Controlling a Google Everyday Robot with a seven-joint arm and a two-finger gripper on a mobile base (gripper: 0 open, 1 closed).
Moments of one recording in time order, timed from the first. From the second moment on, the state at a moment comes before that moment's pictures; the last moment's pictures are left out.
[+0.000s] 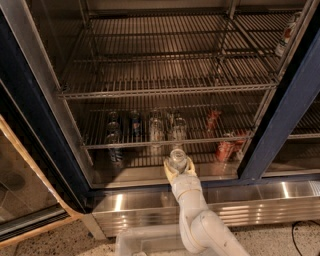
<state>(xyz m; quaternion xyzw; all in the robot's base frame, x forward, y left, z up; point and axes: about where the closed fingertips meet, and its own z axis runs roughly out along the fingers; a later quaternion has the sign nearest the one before) 0.594 -0.087 0.592 -0.08 0.72 0.04 0.68</state>
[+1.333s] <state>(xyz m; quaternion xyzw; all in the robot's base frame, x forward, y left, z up) 0.520 -0.066 0.631 -0.12 0.70 0.07 0.70</state>
